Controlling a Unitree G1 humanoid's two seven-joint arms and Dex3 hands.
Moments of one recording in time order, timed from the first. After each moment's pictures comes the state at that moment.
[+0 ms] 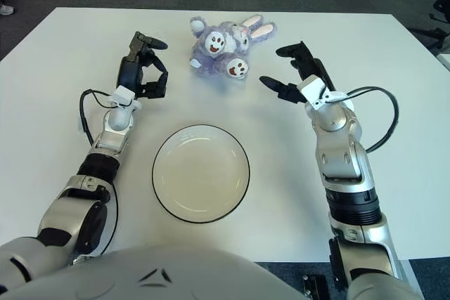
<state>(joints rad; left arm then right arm) -0.51 0.08 -0.01 0.63 0.24 -0.74 0.13 -0.21 -0.45 -0.01 -0.32 -0.29 0.53 0.20</state>
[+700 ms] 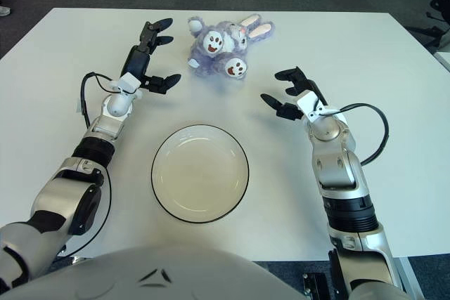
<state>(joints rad) -0.62 0.15 -0.08 0.70 0.31 -0.67 0.07 -0.17 -0.45 0.01 -0.27 -0.29 0.58 0.22</state>
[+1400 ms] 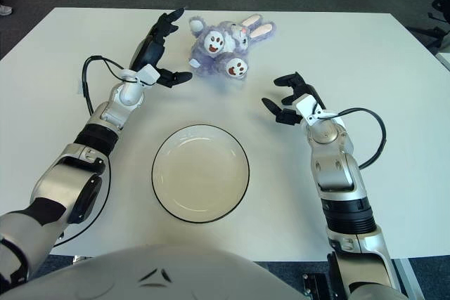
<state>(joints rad) -0.73 0.14 -0.19 0.74 0.48 -0.56 0.23 -0.16 -0.43 0.01 -0.25 -0.29 0.57 0.22</state>
